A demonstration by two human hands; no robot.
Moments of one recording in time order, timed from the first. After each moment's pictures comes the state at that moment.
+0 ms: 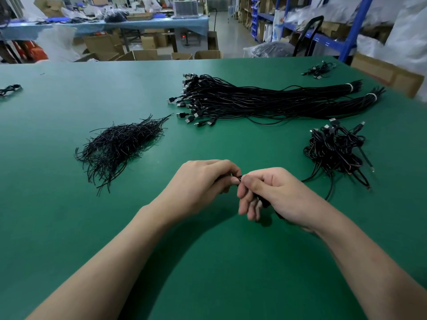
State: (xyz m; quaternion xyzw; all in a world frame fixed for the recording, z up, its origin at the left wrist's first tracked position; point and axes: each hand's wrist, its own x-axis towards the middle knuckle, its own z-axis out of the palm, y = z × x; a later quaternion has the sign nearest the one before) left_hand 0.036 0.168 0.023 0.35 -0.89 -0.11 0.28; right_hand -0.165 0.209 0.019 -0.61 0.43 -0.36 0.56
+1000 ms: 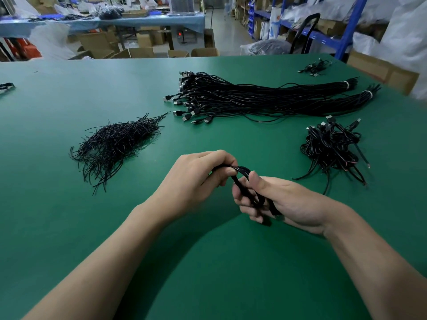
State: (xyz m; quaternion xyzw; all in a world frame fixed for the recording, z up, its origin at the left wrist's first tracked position) left_hand 0.037 0.177 0.033 0.33 -0.87 -0.12 0.34; right_hand -0.176 0.218 0.015 -0.55 0.38 -0.28 0.69
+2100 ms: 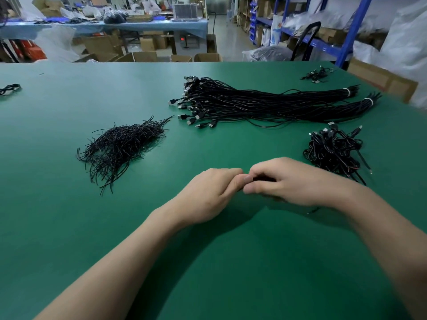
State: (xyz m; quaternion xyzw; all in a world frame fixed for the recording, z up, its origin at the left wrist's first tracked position) left_hand 0.026 0.174 0.019 0.37 -0.87 -0.23 0.21; right_hand -0.177 0.195 0.062 -0.79 0.52 -0.11 0.30
